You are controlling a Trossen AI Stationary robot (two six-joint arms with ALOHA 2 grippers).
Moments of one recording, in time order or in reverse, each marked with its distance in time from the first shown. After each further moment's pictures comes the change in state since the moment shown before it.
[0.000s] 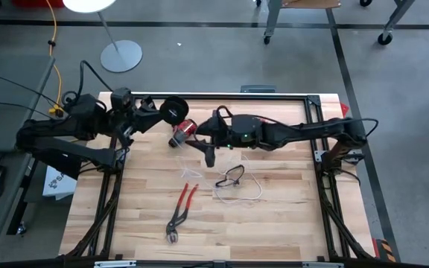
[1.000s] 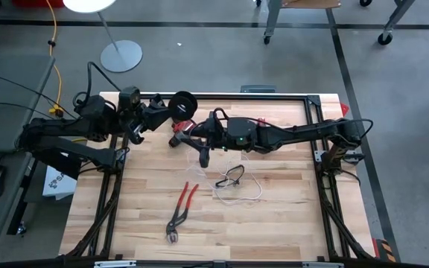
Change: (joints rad) left arm 0.000 0.102 0.001 0.181 -0.027 -0.005; right arm 0.005 0.052 0.015 0.073 0.060 0.003
